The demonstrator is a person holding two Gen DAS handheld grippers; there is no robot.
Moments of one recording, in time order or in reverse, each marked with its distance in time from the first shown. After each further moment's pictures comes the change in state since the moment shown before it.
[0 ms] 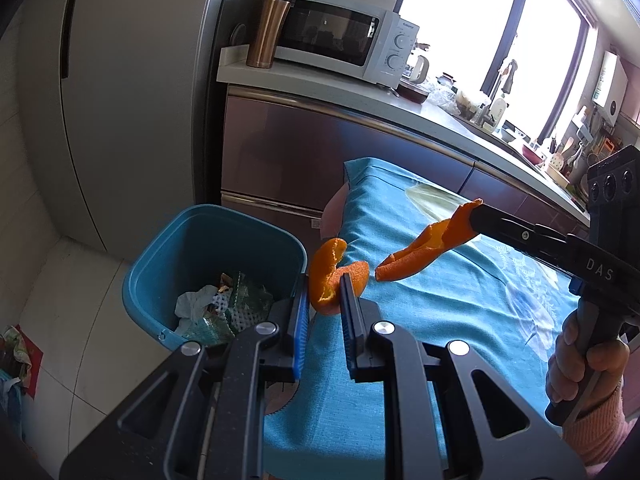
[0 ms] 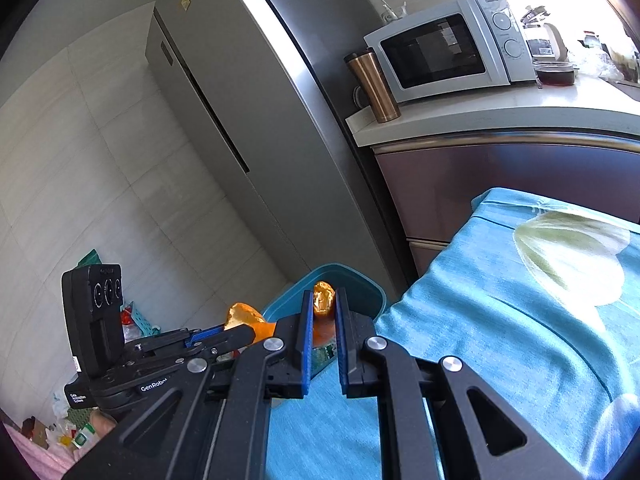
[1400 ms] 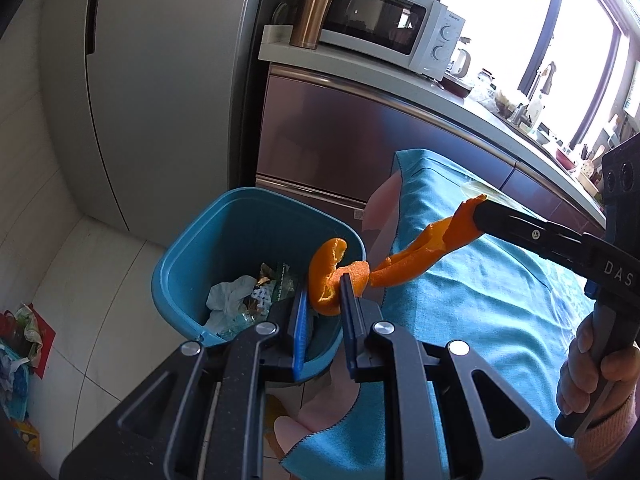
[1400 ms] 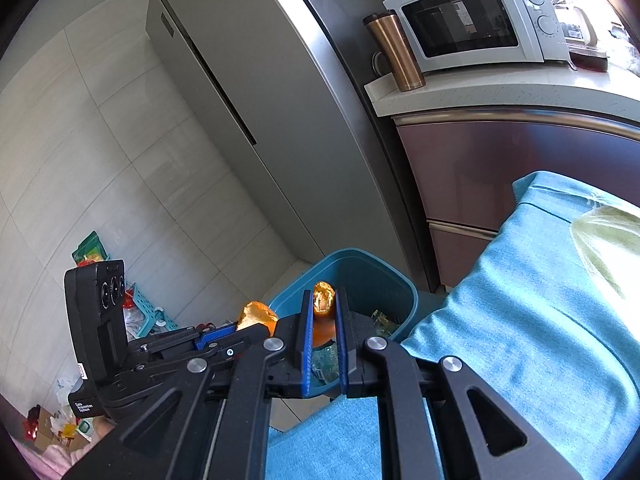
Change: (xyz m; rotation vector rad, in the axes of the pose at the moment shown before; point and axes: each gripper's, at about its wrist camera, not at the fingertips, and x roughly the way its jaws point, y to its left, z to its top) left arm 0.032 0.043 0.002 -0.061 0.048 0.094; right arm 0.068 0.010 0.005 -0.019 0.101 0.036
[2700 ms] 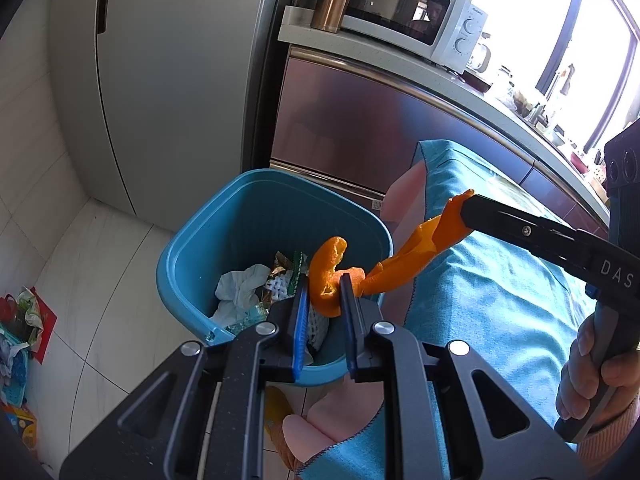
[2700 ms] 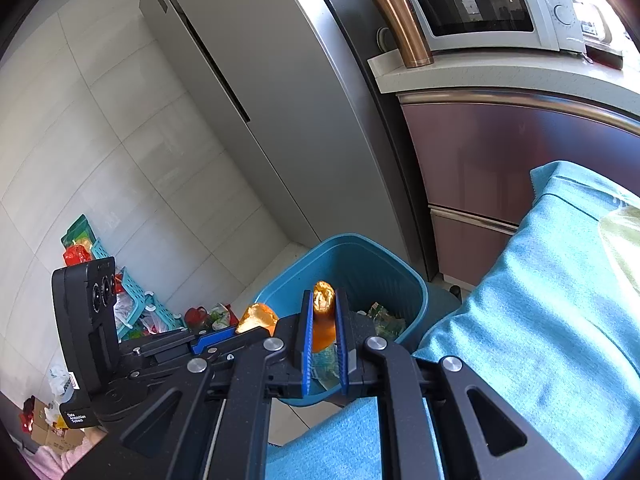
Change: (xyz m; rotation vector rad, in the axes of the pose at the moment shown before) left arm 0.023 0.018 -0.005 -0.042 0.038 0.034; right arm 0.040 0.013 0.002 -0.022 0.075 -0.019
